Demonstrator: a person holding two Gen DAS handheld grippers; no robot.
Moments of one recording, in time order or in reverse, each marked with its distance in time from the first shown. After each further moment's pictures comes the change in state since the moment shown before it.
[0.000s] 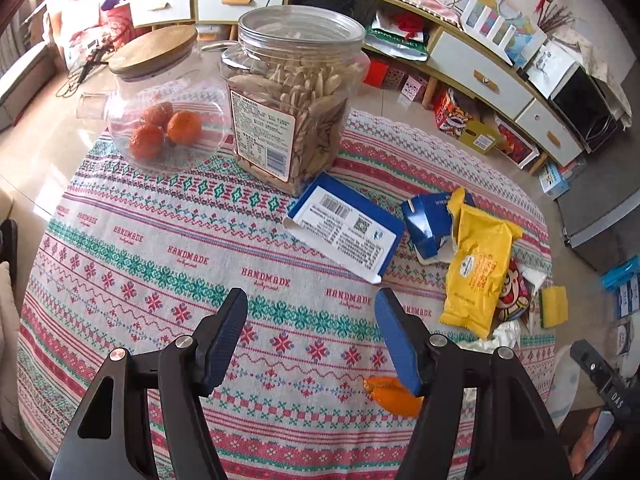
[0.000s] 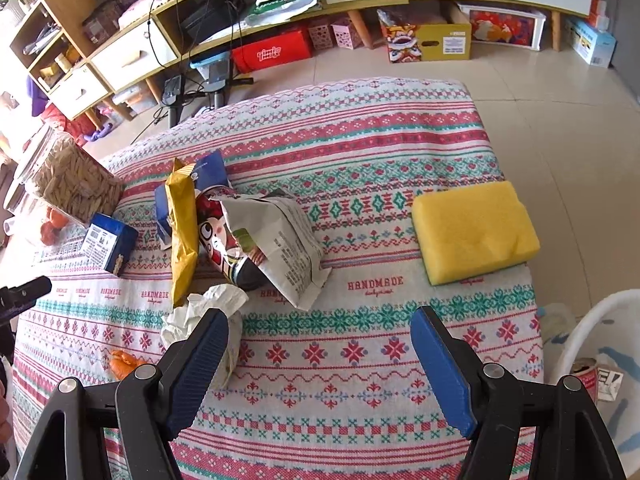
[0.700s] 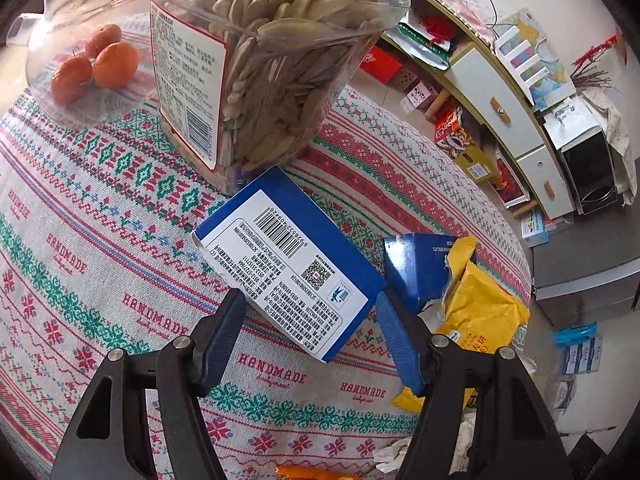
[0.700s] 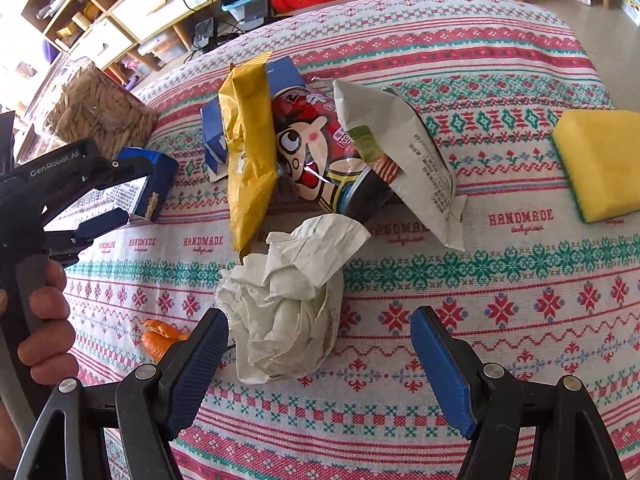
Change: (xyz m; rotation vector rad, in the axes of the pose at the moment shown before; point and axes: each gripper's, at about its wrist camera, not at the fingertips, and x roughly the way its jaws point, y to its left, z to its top) left arm 0.090 -0.023 0.026 -0.224 0.071 -0.148; right arm 0.065 0.054 -0.023 0.003 0.160 0.115
